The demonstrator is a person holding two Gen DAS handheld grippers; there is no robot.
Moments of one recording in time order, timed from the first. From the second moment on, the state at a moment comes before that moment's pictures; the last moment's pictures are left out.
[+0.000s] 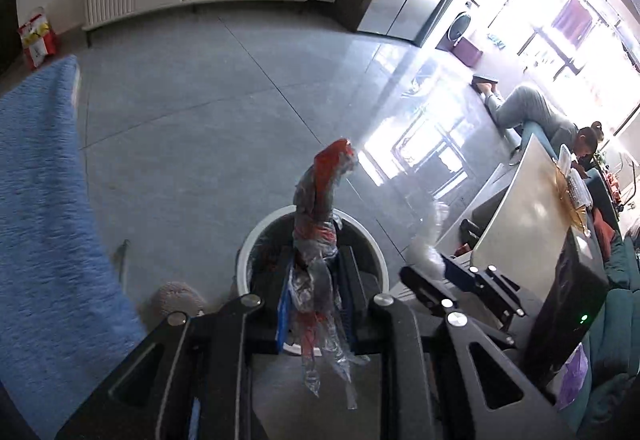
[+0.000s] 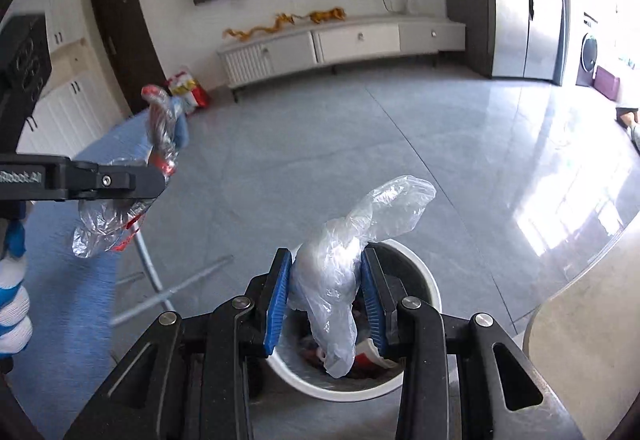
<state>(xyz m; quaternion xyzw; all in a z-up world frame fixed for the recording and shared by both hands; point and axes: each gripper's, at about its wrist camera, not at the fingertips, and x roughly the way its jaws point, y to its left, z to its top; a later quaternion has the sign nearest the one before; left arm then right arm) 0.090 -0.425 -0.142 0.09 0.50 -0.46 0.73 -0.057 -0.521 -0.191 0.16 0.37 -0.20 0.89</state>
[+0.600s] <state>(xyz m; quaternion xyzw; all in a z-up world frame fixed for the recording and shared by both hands) 0.090 -0.428 -0.154 0.06 0.49 -0.46 0.74 -0.073 -0.522 -0.193 0.18 0.36 -0.23 0.89</state>
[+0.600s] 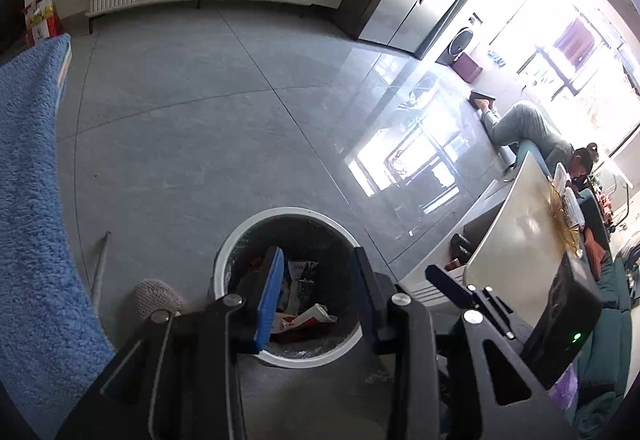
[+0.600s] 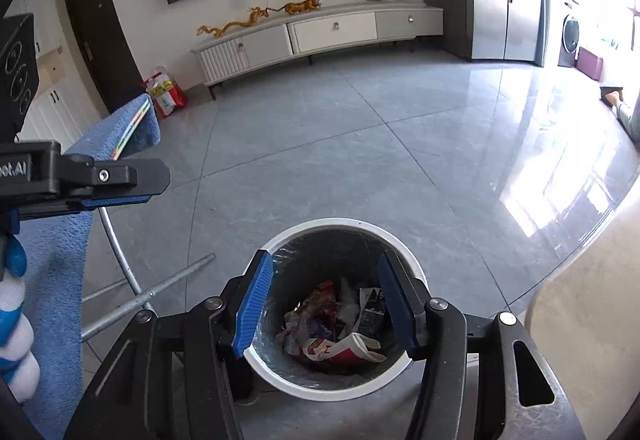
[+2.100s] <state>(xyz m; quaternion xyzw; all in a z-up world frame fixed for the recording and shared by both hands) 0.056 -0.050 -0.028 0.05 0.23 -0.08 0.97 -0.026 -0.268 -0.064 0.04 0.24 -0.09 0.96</state>
